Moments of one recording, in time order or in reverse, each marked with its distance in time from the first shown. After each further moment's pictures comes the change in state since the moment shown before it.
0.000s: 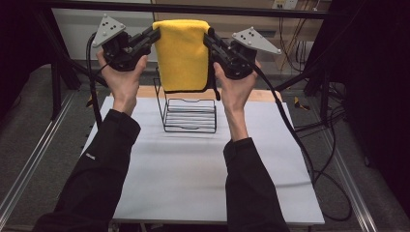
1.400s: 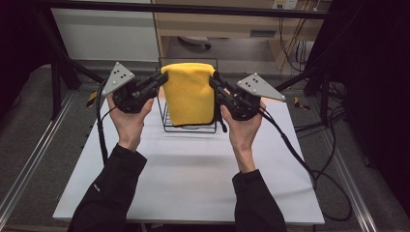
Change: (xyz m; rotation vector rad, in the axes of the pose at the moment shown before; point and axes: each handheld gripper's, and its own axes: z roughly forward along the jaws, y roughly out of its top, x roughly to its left) left arm -0.037 -0.068 -0.040 0.066 -0.079 -0.047; right arm 0.017 -0.061 -0.062 0.075 0.022 0.007
